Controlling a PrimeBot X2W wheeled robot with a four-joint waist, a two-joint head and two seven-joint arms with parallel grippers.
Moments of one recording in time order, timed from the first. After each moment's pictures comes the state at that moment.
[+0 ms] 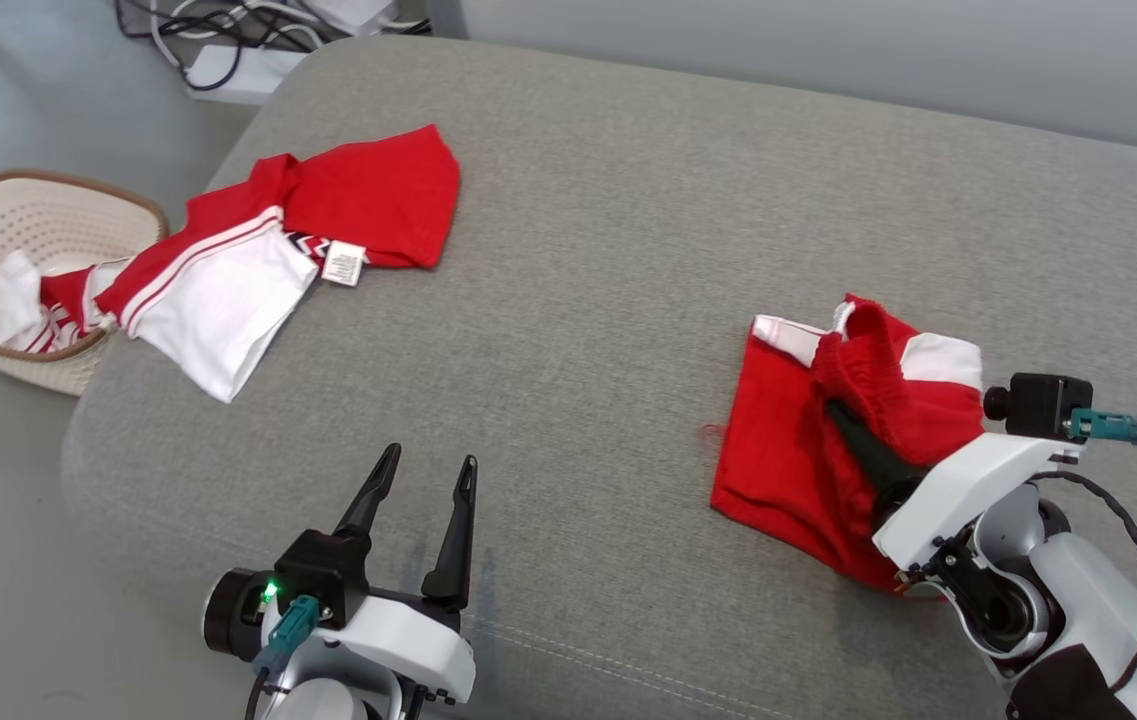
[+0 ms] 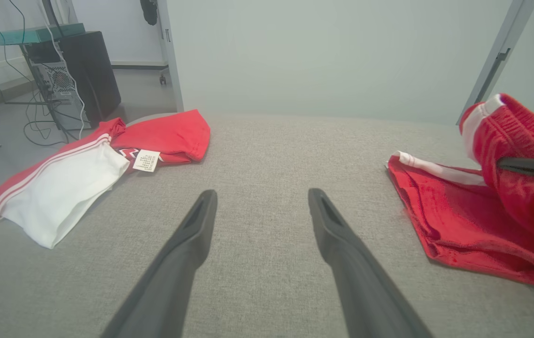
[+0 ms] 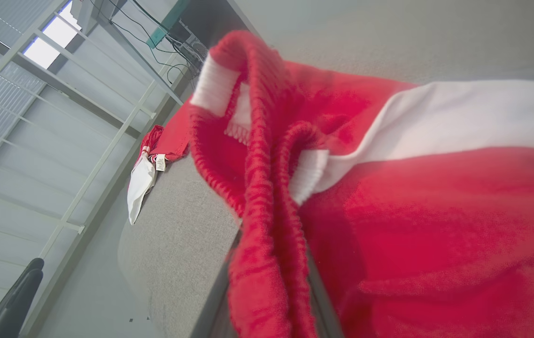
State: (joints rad) left arm -0.16 0.04 -0.30 0.31 -0.23 0.06 -0.26; right arm -0.43 -0.25 0.47 0.46 1.03 0.13 0.08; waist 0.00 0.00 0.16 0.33
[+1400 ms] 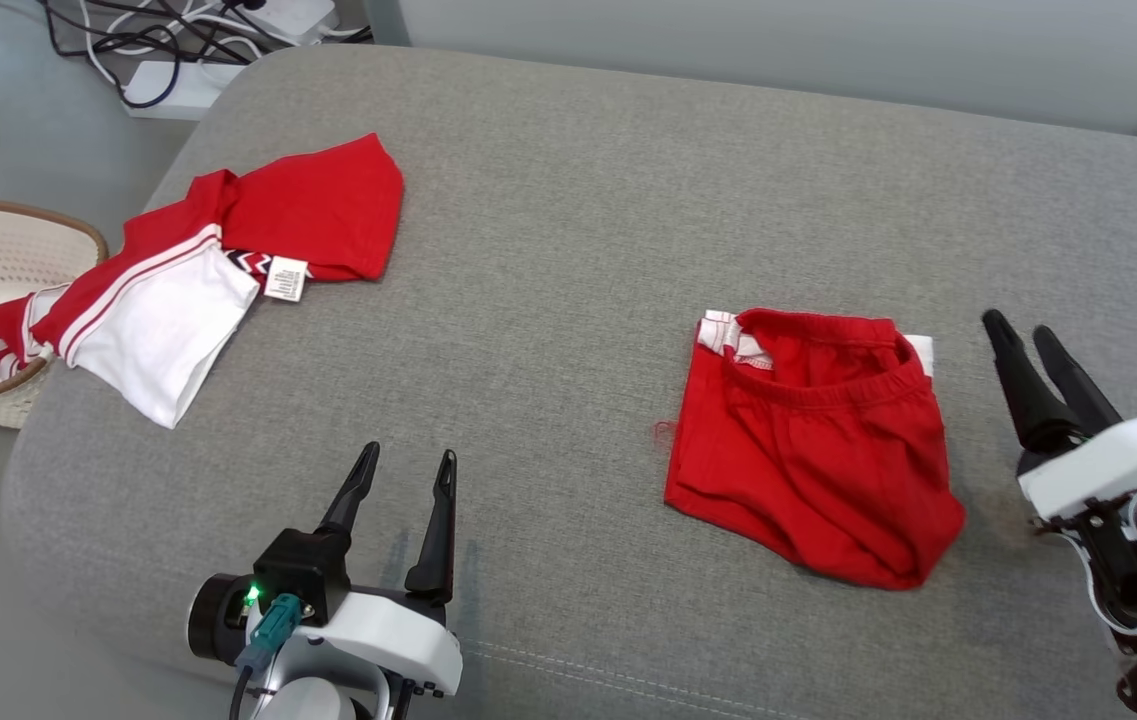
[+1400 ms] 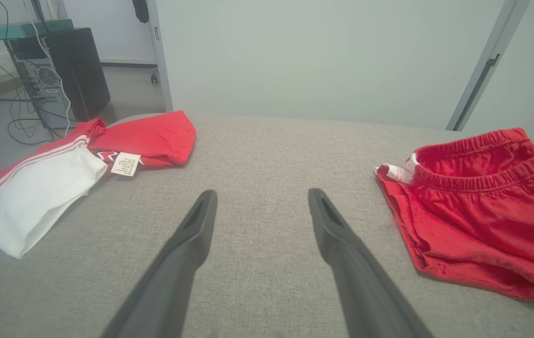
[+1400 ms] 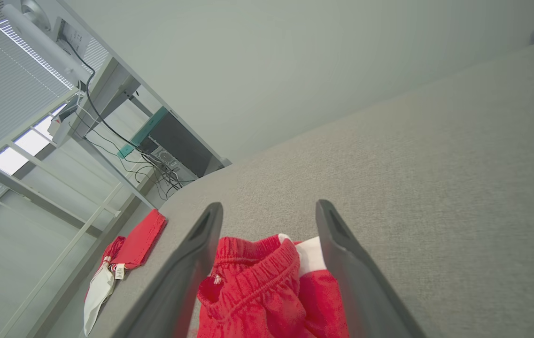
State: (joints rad) left arm -0.15 0.04 -0.28 0.30 -0.26 0.08 -0.26; right arm -0.40 -0.30 0.22 0.37 0.96 0.13 -0.01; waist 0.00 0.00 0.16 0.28
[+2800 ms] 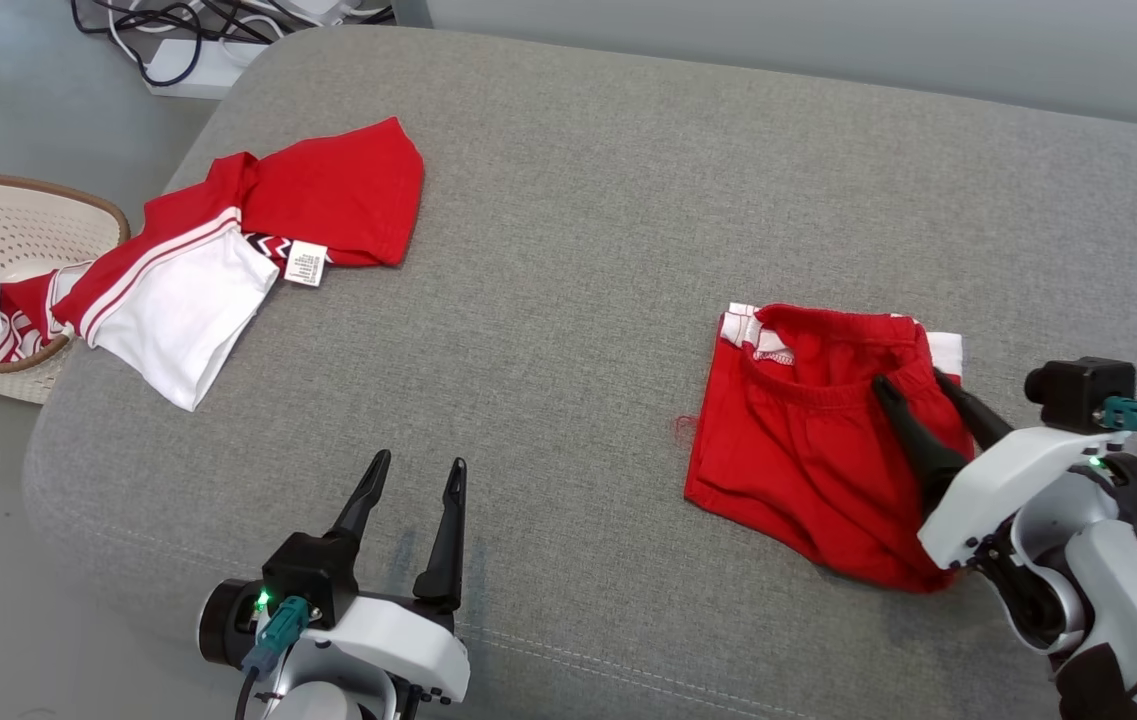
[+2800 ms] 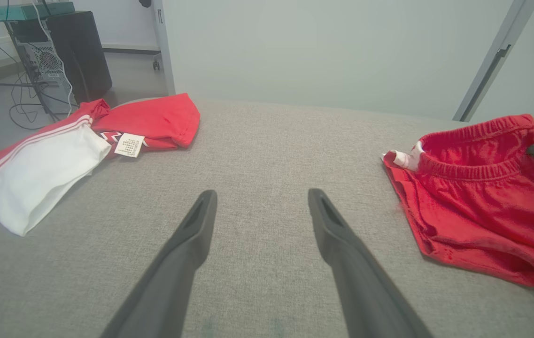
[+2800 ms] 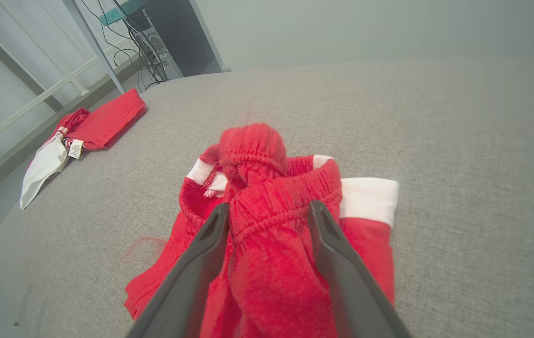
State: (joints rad) left arm -0.15 0.04 -0.30 0.32 -0.28 0.07 -0.26; right arm -0.45 -0.31 0.42 0.50 0.69 0.13 0.00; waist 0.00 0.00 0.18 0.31
